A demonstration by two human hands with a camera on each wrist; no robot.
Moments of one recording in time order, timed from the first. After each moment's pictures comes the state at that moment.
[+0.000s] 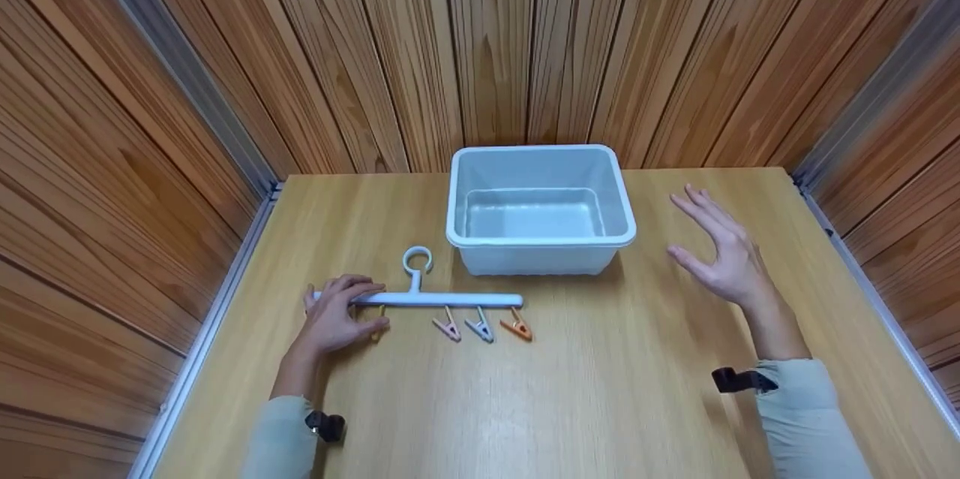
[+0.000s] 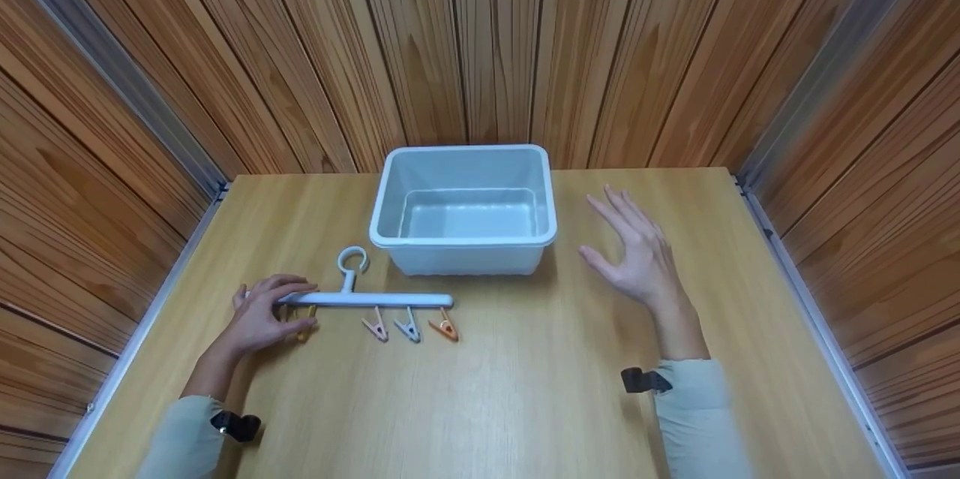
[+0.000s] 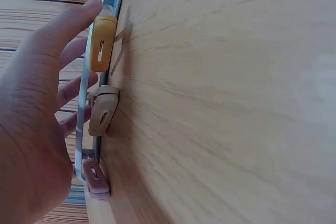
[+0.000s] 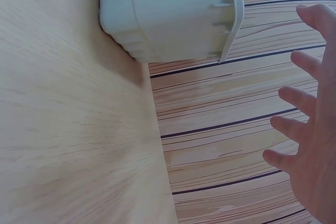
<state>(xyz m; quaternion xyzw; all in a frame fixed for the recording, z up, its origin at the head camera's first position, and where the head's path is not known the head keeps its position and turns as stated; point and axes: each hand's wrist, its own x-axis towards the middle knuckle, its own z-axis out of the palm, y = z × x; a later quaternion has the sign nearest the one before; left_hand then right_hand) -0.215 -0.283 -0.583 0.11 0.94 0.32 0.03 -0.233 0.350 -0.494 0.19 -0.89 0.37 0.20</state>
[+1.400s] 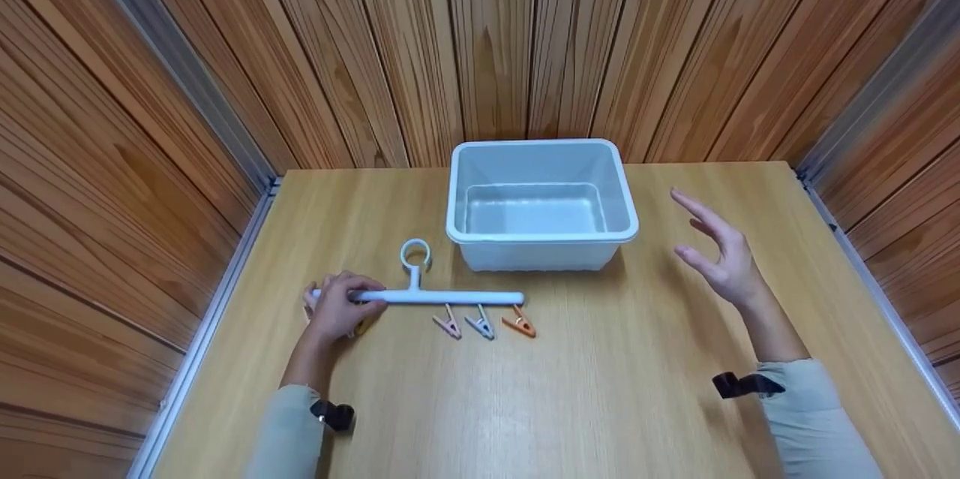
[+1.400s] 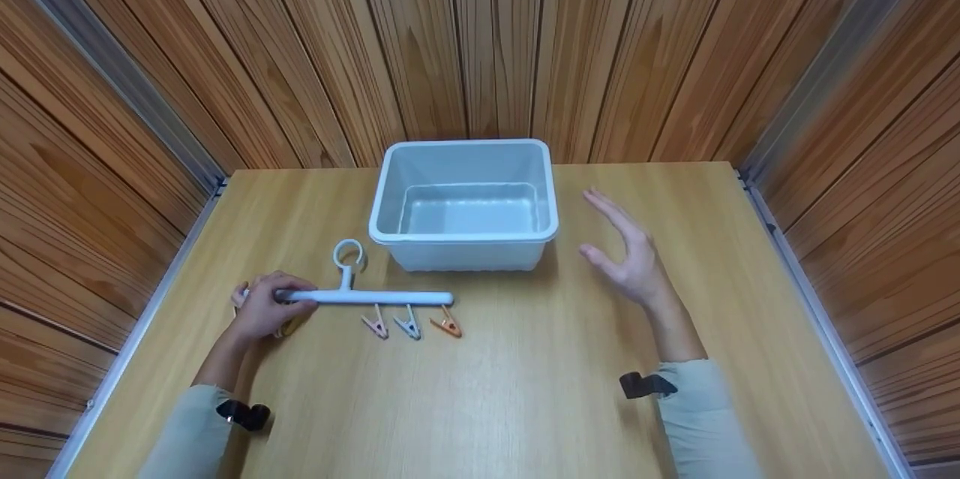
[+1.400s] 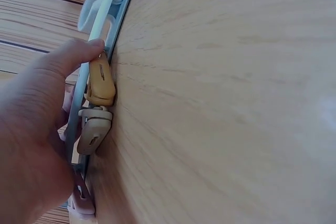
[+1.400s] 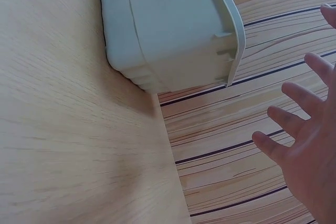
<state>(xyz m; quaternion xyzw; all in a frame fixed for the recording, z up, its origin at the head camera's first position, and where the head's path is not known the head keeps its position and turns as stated) -0.229 -0.280 -0.590 0.03 0.90 0.44 0.05 -0.230 0.342 -0.500 0.24 -0.82 0.50 0.17</state>
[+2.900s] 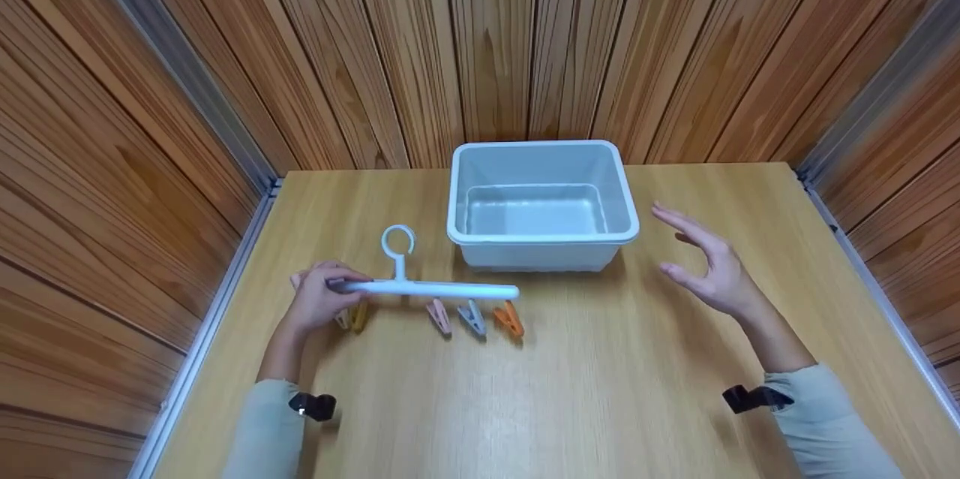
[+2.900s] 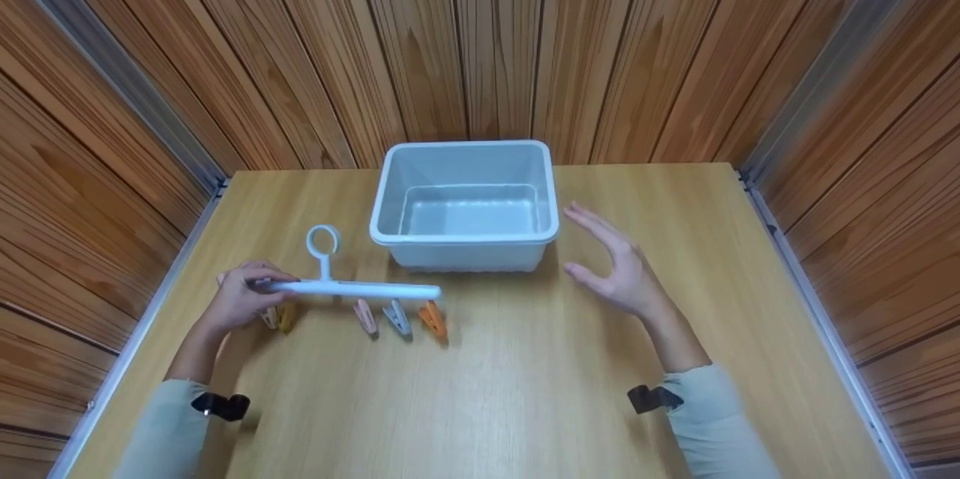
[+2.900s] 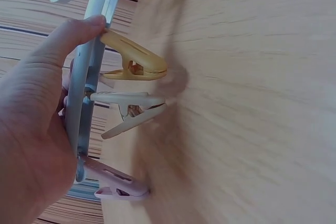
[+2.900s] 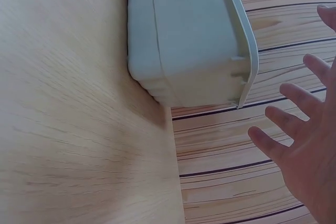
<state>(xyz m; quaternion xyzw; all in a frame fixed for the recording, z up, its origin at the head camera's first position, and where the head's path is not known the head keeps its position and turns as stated) -0.232 -0.300 -0.552 0.08 0.90 0.42 0.00 -0.216 0.325 -0.496 0.26 -0.83 0.47 0.15</state>
